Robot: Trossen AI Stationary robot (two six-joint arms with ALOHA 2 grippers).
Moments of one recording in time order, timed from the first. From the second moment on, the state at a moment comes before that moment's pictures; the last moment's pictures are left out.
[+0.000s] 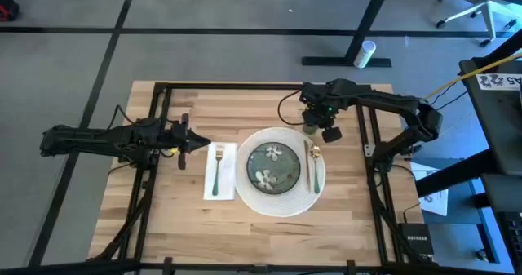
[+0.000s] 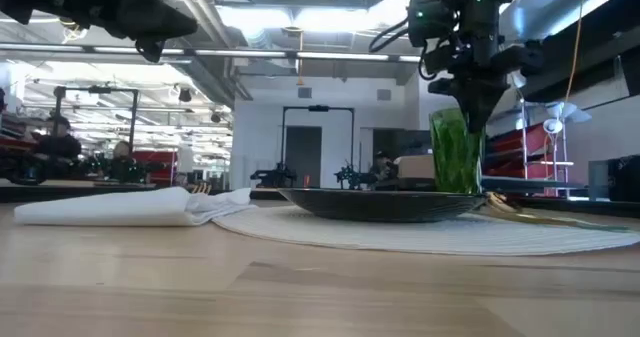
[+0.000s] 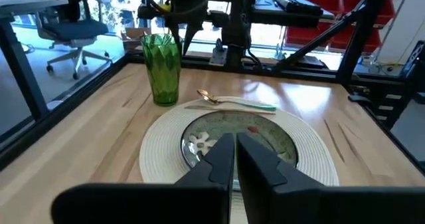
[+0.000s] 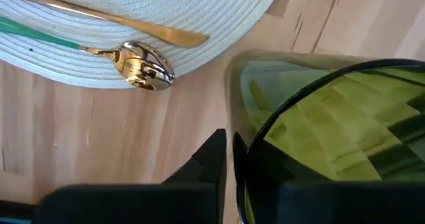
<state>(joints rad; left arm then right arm) 0.02 0.50 0.36 -0.04 -0.07 -0.05 -0.45 1.52 1.23 -1.20 0.01 -0.73</state>
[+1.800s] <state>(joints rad) 0.02 0.50 0.36 -0.04 -0.07 -0.07 -0.45 1.52 1.23 -1.23 -0.02 -0.70</state>
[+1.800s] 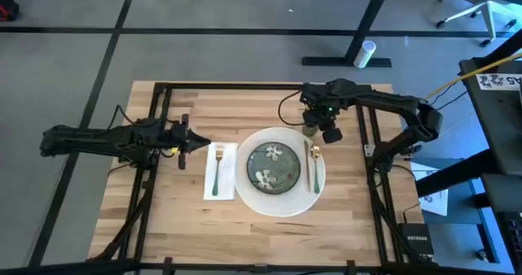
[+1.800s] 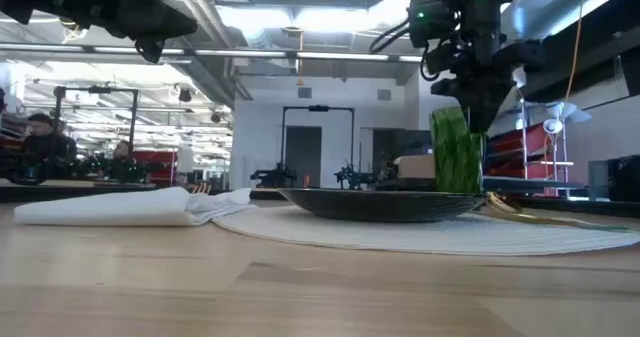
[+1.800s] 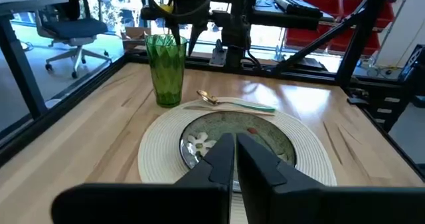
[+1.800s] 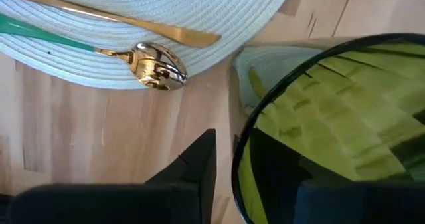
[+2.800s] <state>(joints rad) 0.02 0.47 0.37 -0.04 -0.07 -0.02 -0.45 1.52 1.50 -1.41 -0.02 -0.71</state>
